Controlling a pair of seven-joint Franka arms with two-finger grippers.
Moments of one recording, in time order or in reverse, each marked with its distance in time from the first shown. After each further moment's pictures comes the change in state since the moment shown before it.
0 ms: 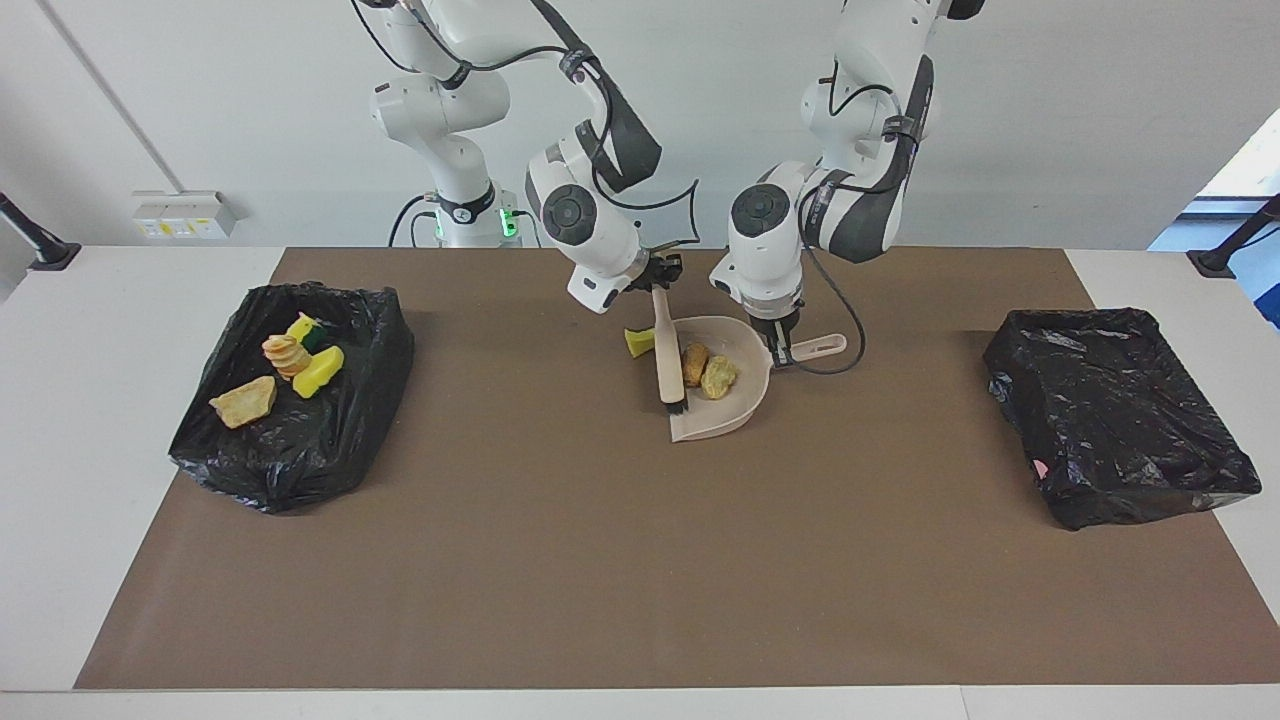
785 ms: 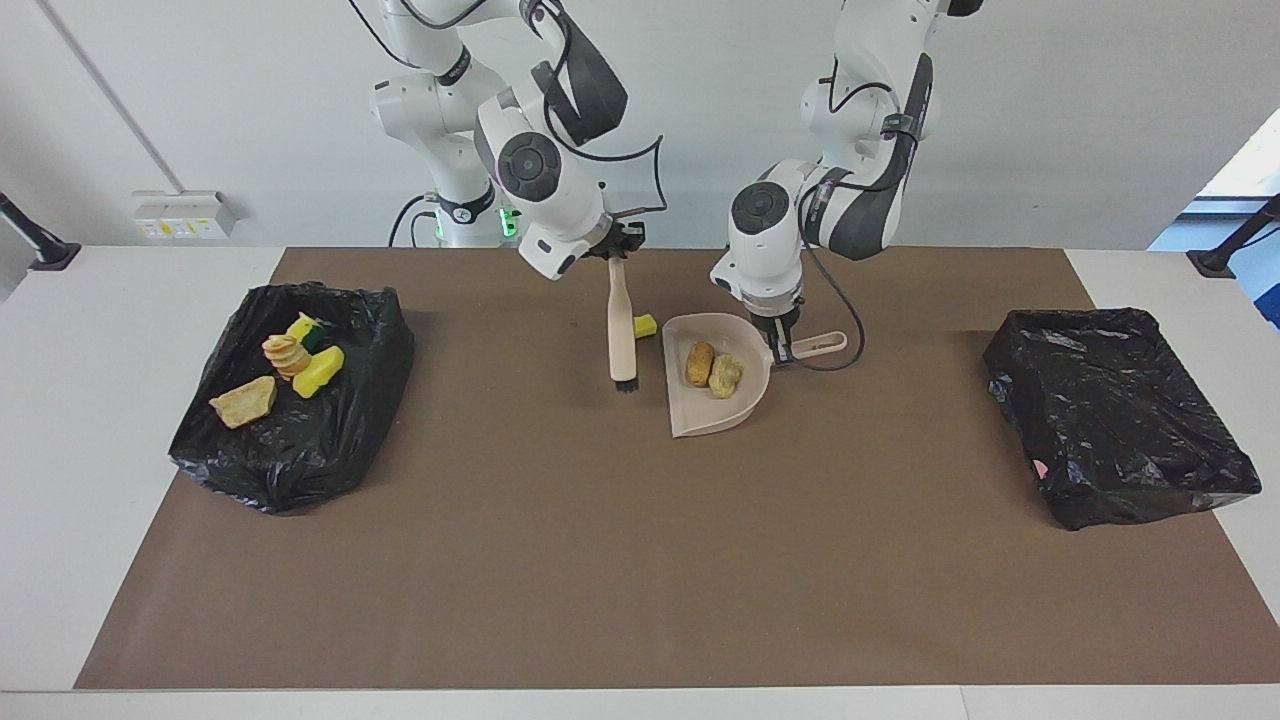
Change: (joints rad) left arm 0.000 -0.013 -0.001 -0.021 -0.001 0.004 0.001; right arm -0.091 -0.148 -0.020 0.069 -0.229 -0.374 0.127
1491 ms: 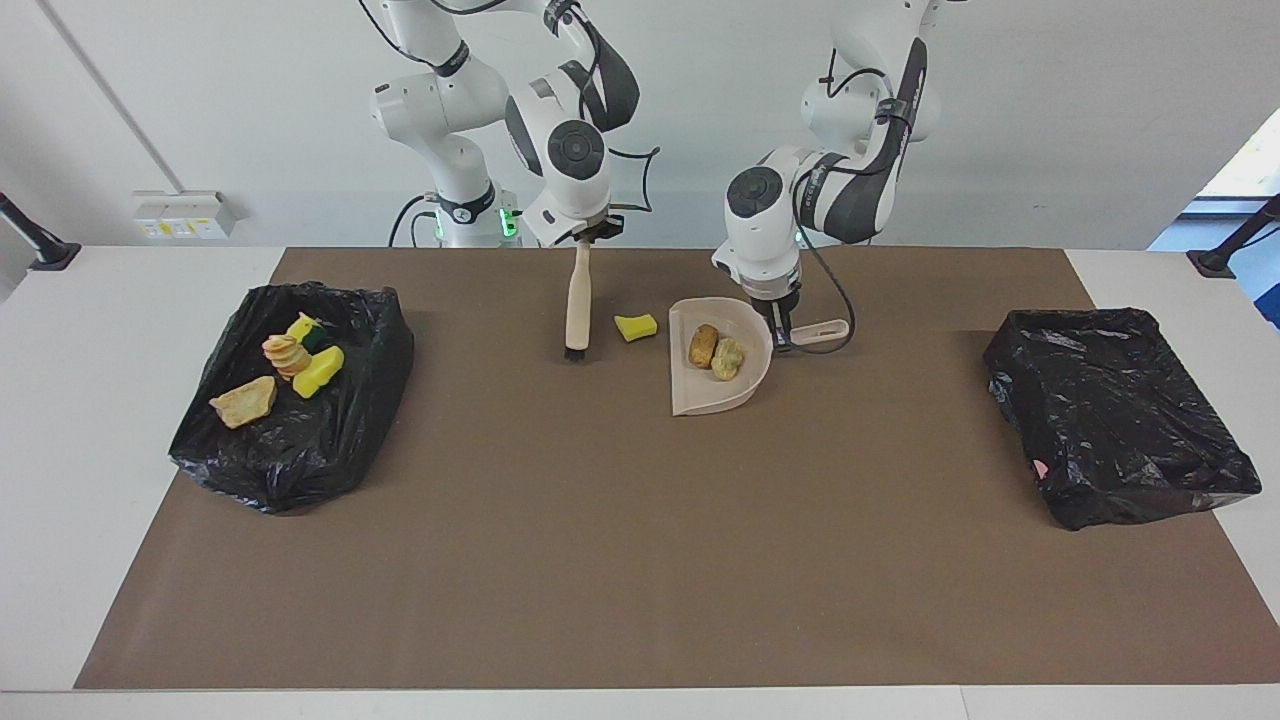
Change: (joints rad) left arm -0.023 -0.092 -0.003 -0.118 0.000 0.010 0.036; right arm 0.124 -0.142 0.020 -0.338 -0.072 0.141 0.182
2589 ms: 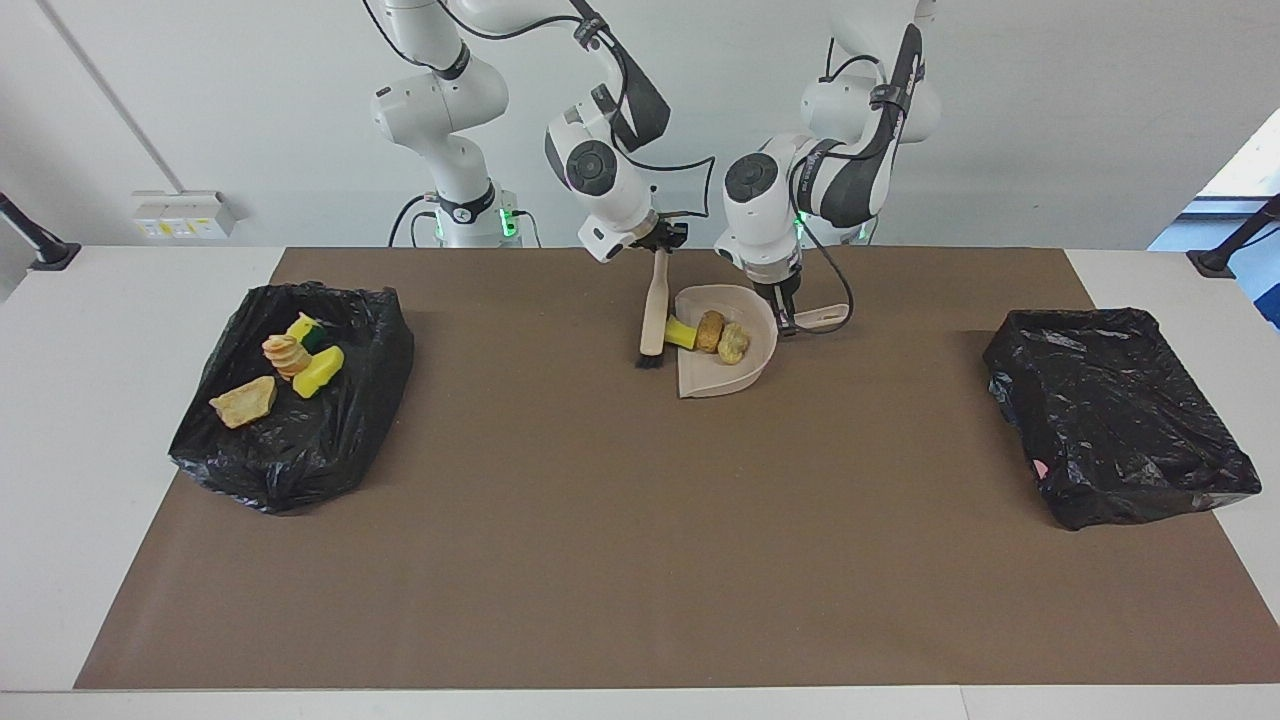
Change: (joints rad) left arm -0.015 -0.072 0.001 -0.095 -0.001 0.008 -0.047; right arm 0.122 0.108 0.002 -0.009 0.513 0.375 -0.137
